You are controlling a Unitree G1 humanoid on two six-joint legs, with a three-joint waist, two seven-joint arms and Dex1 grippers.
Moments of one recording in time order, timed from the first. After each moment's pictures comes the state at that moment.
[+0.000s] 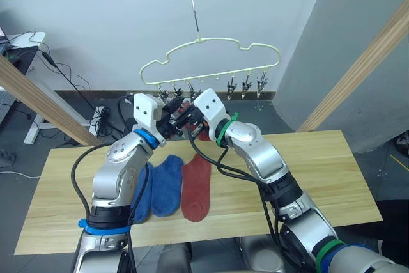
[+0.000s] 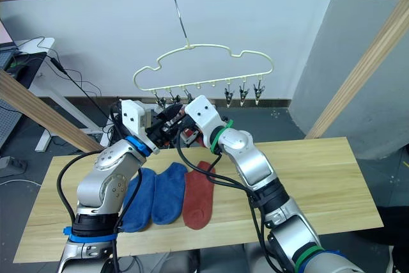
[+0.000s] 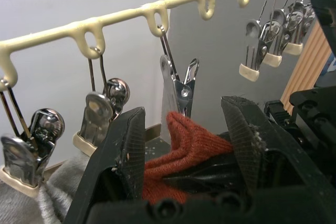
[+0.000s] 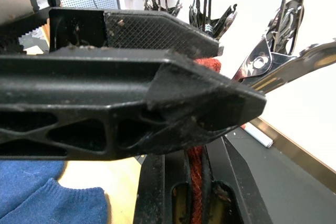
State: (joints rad) left arm -0.36 0.33 0.10 -0.13 -0.47 0.38 -0.55; right arm -0.69 0.05 0.33 0.11 -0.04 0.52 0.41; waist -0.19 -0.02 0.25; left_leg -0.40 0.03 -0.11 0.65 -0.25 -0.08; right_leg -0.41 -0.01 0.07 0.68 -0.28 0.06
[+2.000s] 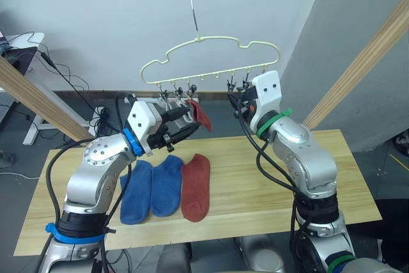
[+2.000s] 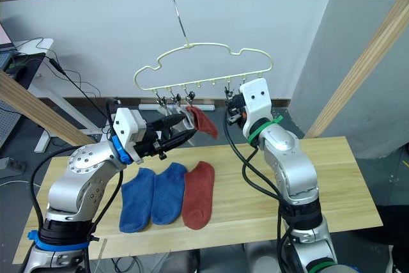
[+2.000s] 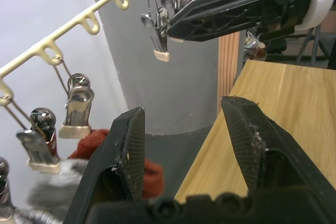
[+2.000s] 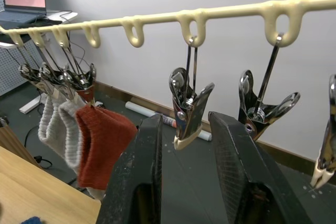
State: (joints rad) left arm -0.30 0.55 0.05 -0.24 -0.46 0.34 -0.82; right arm -0.56 -0.05 0.10 -0.36 0.08 0.82 0.25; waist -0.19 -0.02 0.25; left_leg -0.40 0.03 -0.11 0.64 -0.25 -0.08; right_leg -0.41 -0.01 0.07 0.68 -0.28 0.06
